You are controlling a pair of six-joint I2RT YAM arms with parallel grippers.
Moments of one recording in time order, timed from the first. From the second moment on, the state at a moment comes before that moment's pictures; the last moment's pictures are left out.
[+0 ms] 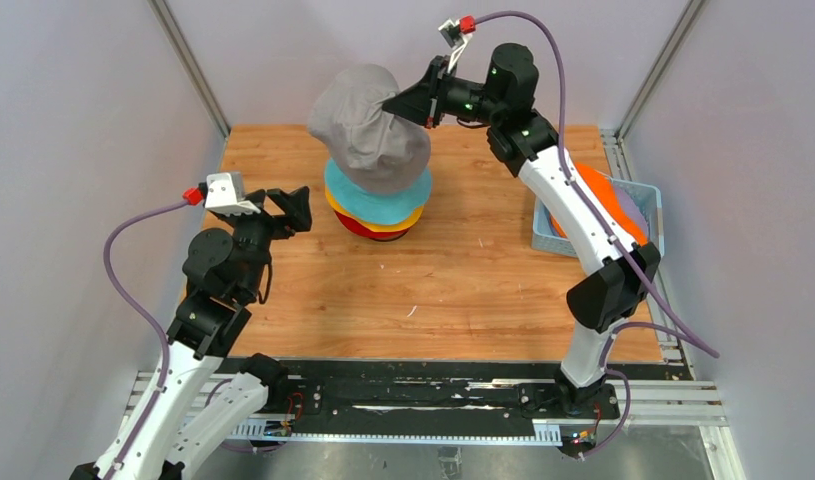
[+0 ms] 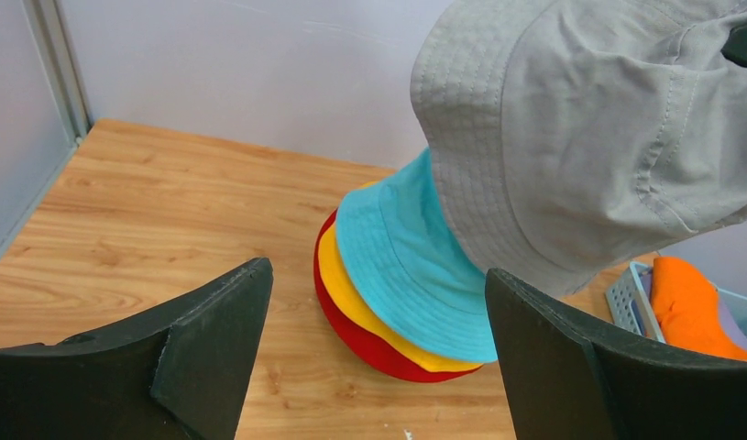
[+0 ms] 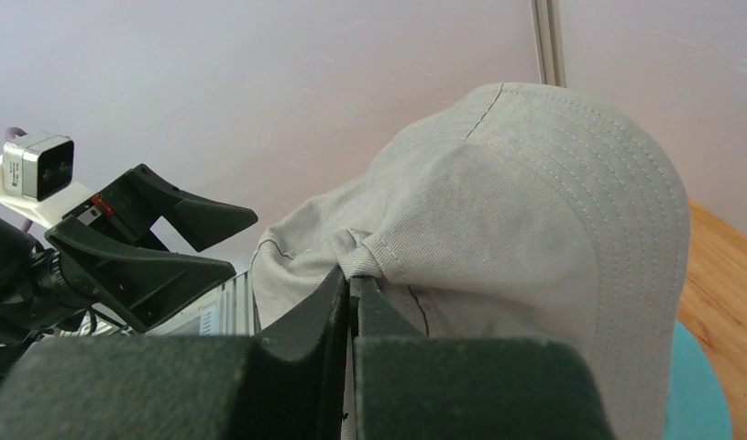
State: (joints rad) left arm -0.43 0.62 0.86 -0.15 -0.36 -0.26; right arm 0.51 1.81 2.00 -0.07 -0.76 0.45
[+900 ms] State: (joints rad) left arm -0.43 0.64 0.84 -0.13 -0.37 -0.25; right arm 0.46 2.05 2.08 -0.09 -0.71 0.46
